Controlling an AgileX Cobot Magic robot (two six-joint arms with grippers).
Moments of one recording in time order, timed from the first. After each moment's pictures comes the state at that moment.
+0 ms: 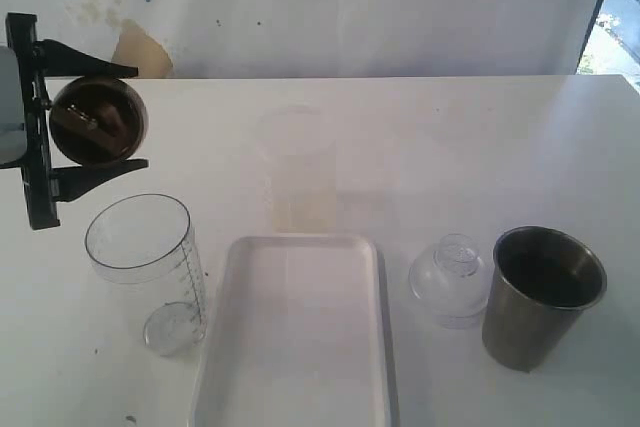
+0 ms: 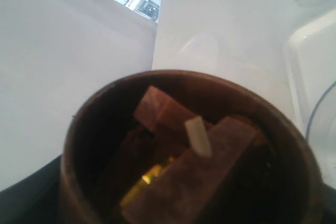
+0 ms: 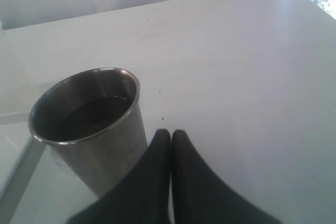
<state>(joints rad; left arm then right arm) 0.08 1.53 -0.79 1.52 -1.03 0.06 -0.05 0.01 0.00 -0.03 0.36 0.24</state>
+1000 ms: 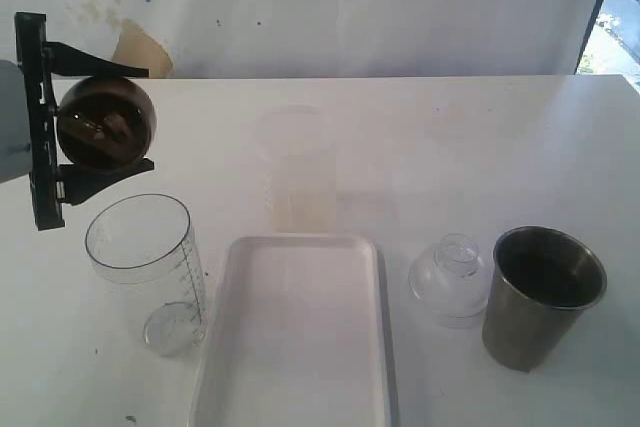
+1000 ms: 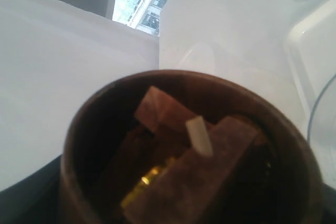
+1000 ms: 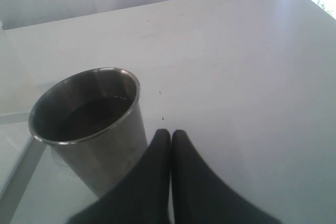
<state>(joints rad) 0.06 1.53 -0.78 1.50 -1.05 0.20 -0.05 0.01 0.00 -0.03 0.36 0.24</state>
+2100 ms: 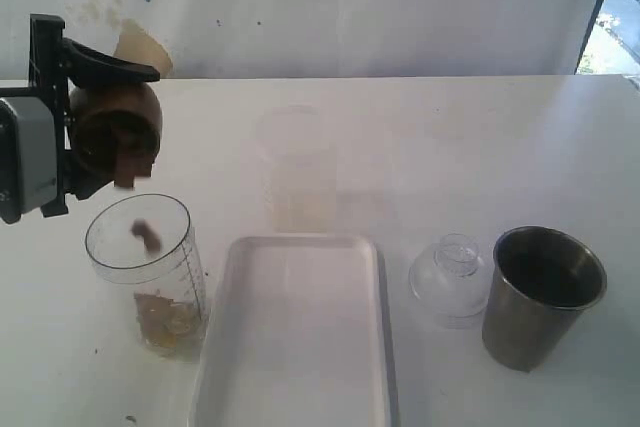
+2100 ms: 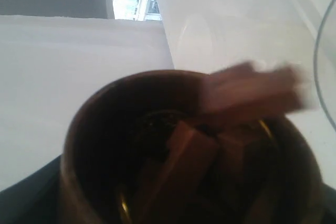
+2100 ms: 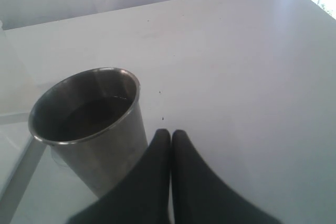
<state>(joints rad) 0.02 1.53 -0.78 1.45 -0.96 0.53 -0.05 0.01 0.00 -0.03 0.36 0.24</state>
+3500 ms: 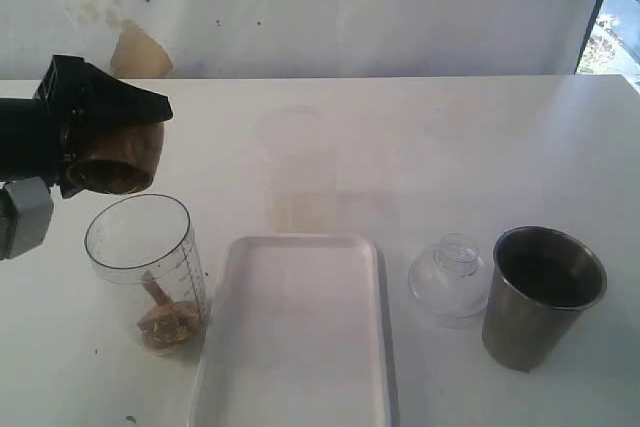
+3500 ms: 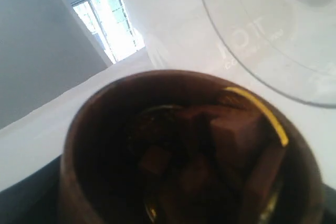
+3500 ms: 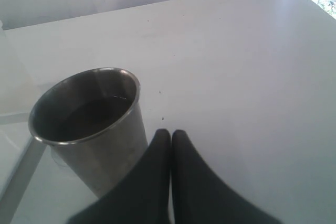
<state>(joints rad) 0.01 1.52 -0.78 1.55 -0.93 1.00 -0.05 0.01 0.00 -0.03 0.36 0.24</state>
